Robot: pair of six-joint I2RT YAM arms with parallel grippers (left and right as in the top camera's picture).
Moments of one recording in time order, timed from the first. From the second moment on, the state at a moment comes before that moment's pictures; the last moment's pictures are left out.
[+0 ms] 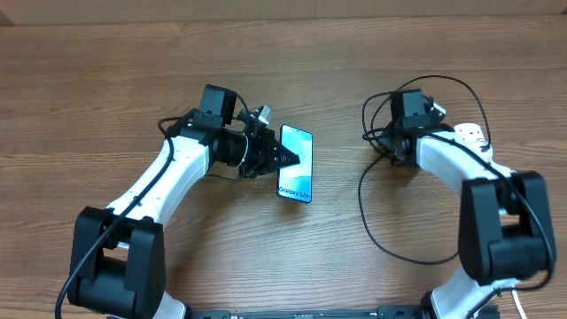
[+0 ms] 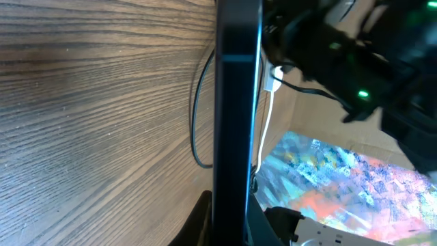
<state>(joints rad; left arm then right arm) -0.27 1.72 1.13 -0.58 0.96 -0.55 0.13 1.85 1.04 -0.37 0.28 0.78</state>
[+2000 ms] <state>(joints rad) 0.01 1.72 1.13 -0.34 1.34 -0.52 0.74 1.54 1.23 -1.10 -0.48 0.35</state>
